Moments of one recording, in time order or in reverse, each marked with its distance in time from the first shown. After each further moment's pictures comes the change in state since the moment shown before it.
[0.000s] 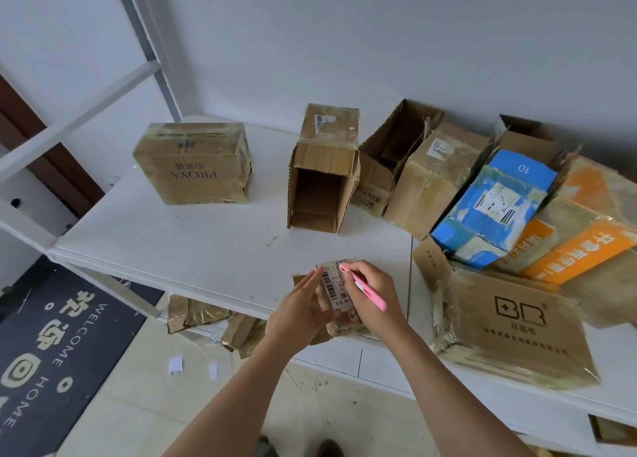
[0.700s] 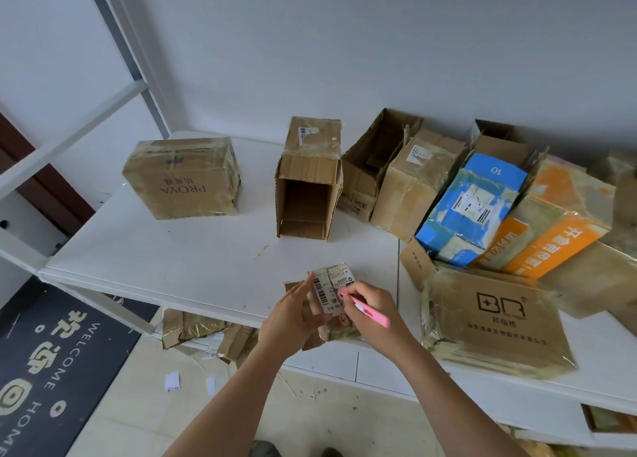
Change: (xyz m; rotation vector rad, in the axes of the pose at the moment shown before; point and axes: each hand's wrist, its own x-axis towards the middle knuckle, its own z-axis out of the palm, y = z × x) left_hand -0.003 0.007 -0.004 -0.019 -0.024 0.008; right_hand -0.024 0.001 -0.022 0.012 -0.142 0.080
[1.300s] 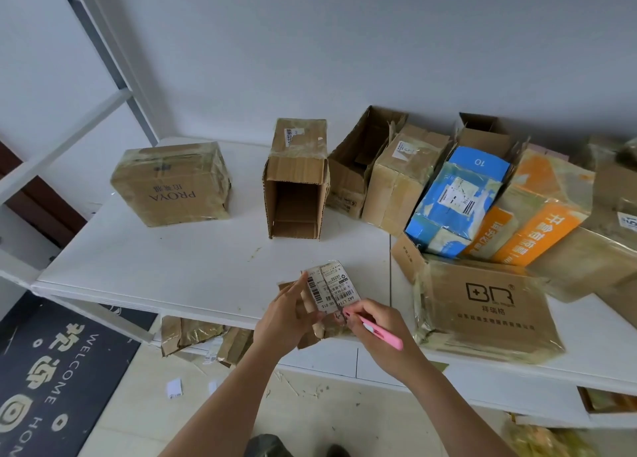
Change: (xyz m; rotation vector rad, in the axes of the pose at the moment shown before) left_hand 0.001 0.001 0.000 -0.012 -0.003 0.007; right_hand -0.039 0.004 -0.009 0.098 0.006 0.028
